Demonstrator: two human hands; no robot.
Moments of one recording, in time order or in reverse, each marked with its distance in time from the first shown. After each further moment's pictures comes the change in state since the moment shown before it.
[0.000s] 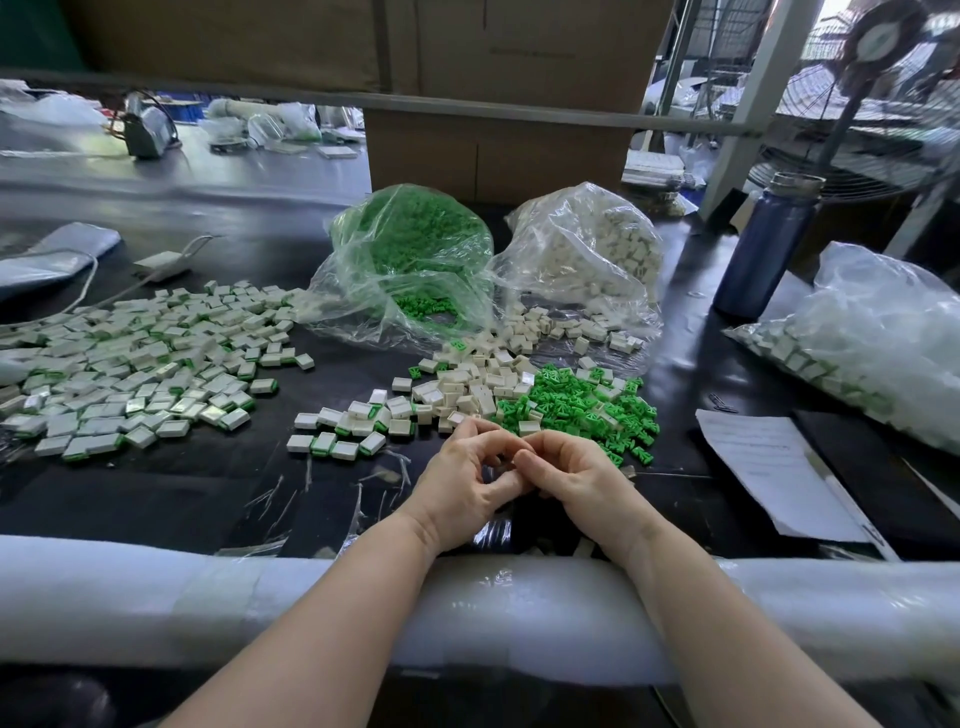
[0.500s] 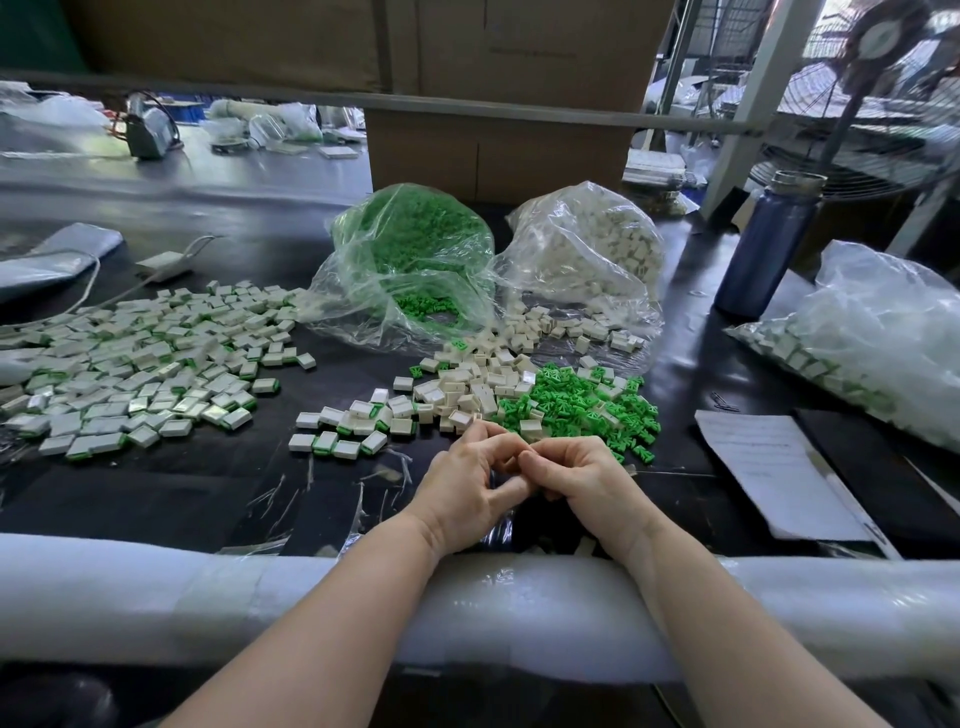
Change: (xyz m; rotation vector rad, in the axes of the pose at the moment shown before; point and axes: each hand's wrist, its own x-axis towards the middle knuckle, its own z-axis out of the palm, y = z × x) left_hand -0.001 0.002 0.002 0.142 -0.045 0.001; right_hand 0.000 -0.001 -0.001 0.027 0.043 0.034
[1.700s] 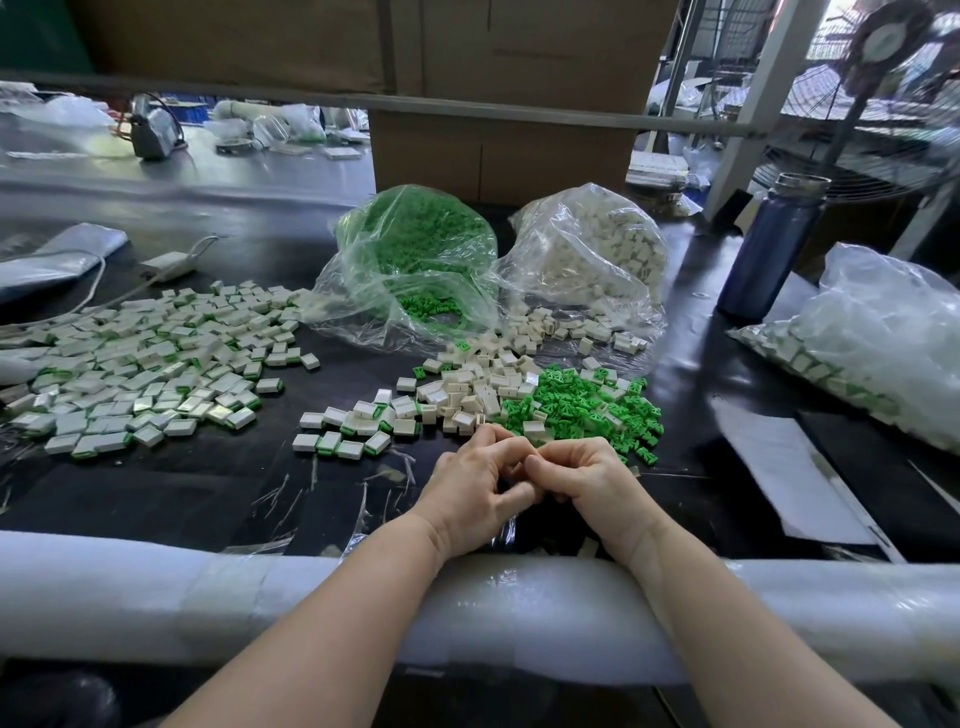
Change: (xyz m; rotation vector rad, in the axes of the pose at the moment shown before) left_hand -0.001 0.003 0.000 0.110 -0.029 0.027; right_hand -0.002 0.000 0.000 0.044 0.018 0.059
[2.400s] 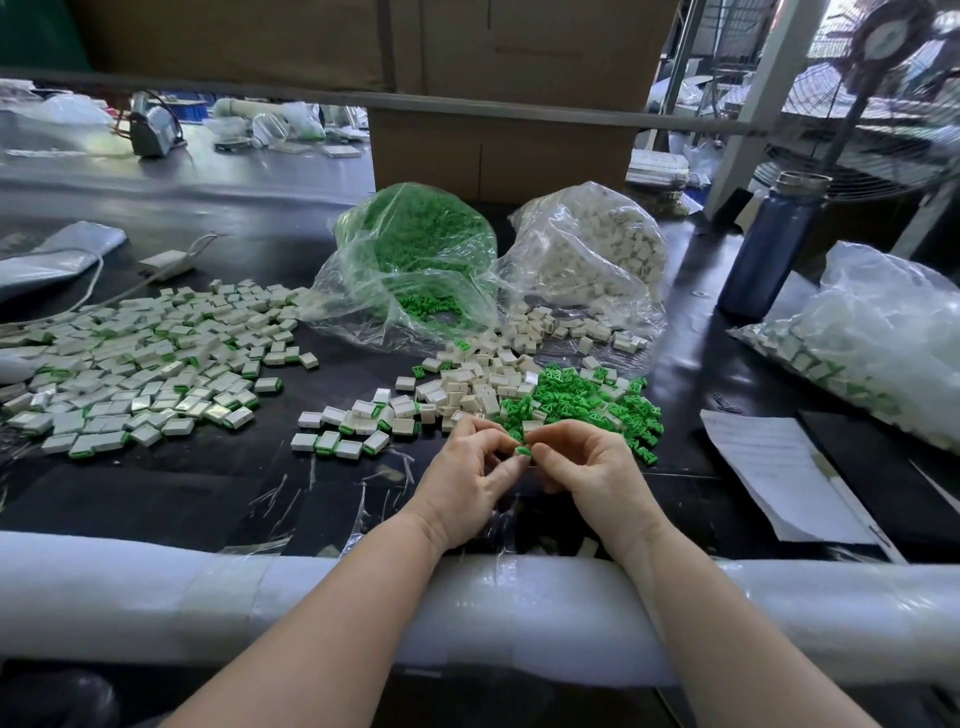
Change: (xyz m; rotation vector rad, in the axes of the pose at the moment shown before) left_hand 0.006 -0.009 0.002 -0.137 0.142 -0.034; right_hand 0.000 -0.001 0.002 -0.051 0.192 -0.107
